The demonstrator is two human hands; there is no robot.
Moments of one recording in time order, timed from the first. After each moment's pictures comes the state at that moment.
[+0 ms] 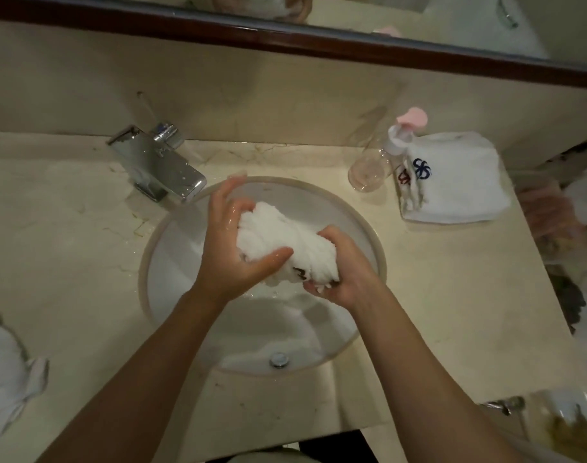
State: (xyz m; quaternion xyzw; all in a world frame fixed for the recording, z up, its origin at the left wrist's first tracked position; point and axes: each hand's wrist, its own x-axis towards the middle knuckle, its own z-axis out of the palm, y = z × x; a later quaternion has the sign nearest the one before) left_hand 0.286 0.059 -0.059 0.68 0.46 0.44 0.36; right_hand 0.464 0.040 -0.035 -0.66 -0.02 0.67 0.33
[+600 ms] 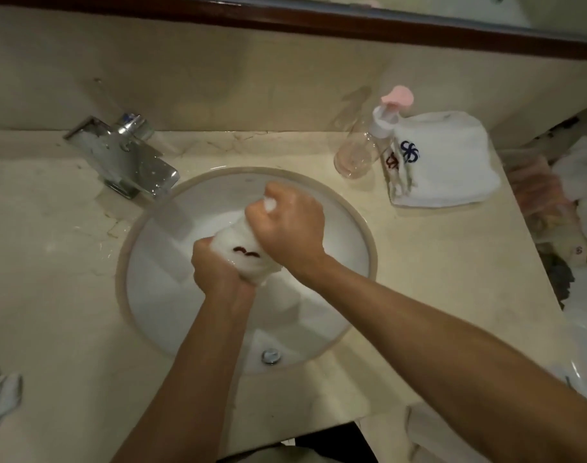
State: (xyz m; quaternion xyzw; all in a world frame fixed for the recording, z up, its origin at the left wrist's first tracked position) left_hand 0.337 0.054 -0.060 -0.15 0.63 0.50 0.58; right_hand 0.419 0.075 -0.045 -0.71 -0.61 0.17 0.31
